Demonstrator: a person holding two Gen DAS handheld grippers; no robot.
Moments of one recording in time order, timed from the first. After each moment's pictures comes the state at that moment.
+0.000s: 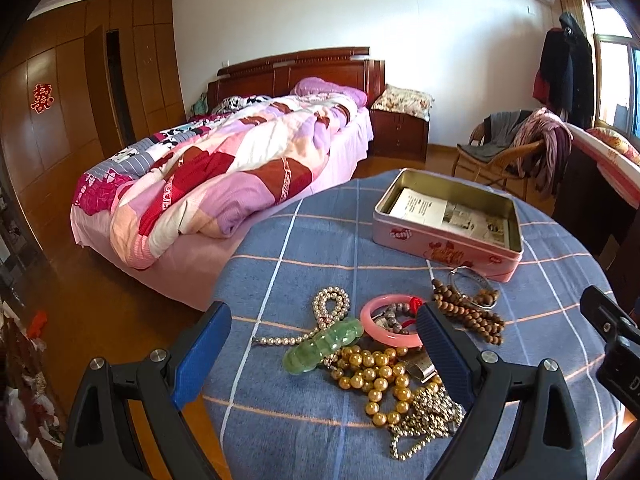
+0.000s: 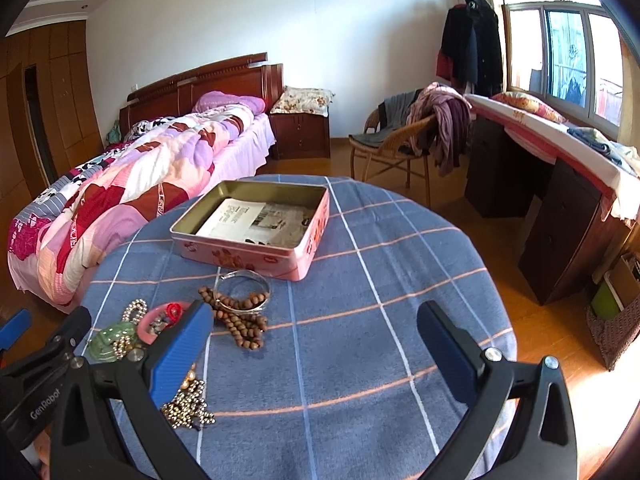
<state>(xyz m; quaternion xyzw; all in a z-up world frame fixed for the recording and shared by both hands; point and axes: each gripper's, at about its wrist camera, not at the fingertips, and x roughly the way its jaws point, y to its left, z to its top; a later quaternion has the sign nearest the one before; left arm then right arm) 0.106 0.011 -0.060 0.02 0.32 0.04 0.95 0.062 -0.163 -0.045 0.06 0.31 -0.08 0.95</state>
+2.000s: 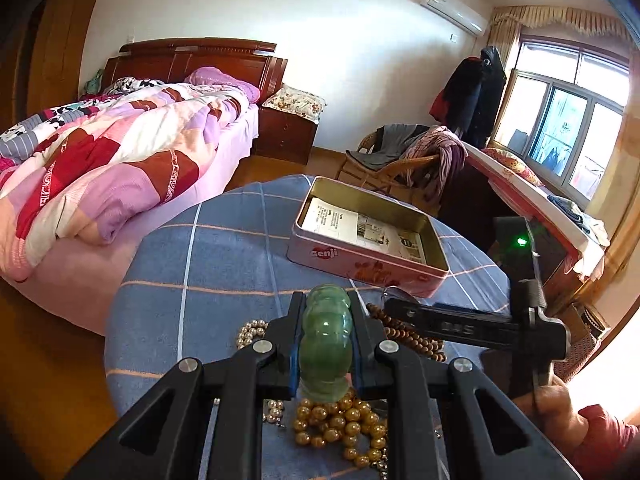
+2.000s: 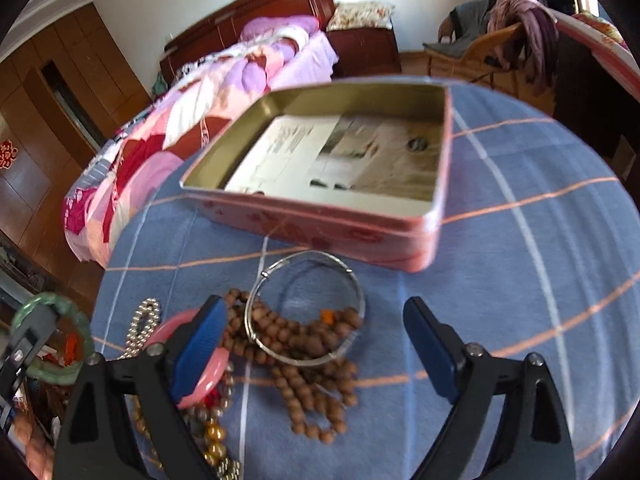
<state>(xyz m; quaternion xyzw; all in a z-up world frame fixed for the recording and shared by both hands) 0.154 0.064 -0.066 -0.07 0.32 -0.21 0.92 0.190 -0.144 -0.116 0.12 0.44 0.06 0.89</state>
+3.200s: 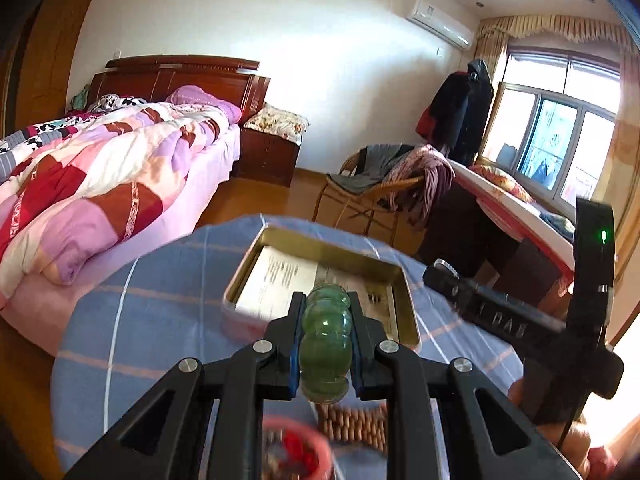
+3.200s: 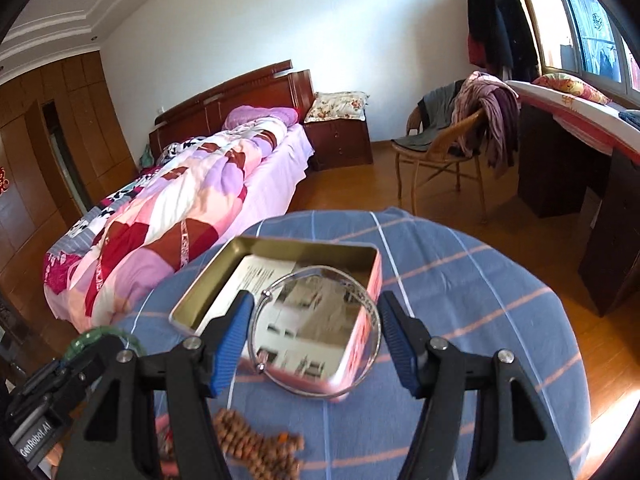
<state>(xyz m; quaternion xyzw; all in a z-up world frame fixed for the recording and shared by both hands) 0.211 -0.005 -0.042 -0.09 0.27 -0.23 0.93 0.192 -0.193 -0.039 0.12 0.28 0.00 0.95</state>
